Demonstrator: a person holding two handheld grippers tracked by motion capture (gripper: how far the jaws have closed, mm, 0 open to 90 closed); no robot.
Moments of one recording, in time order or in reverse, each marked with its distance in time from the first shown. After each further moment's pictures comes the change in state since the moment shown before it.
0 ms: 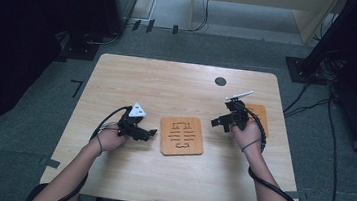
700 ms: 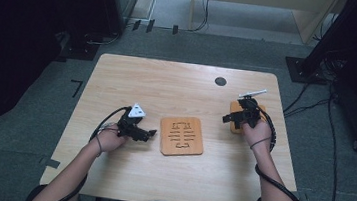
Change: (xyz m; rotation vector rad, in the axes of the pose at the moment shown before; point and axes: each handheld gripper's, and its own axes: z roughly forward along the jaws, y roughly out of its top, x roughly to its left) left arm -0.001 -0.001 -0.001 -0.002 0.002 -0.002; right arm -0.036 0.000 -0.014 -0.041 -0.048 0.085
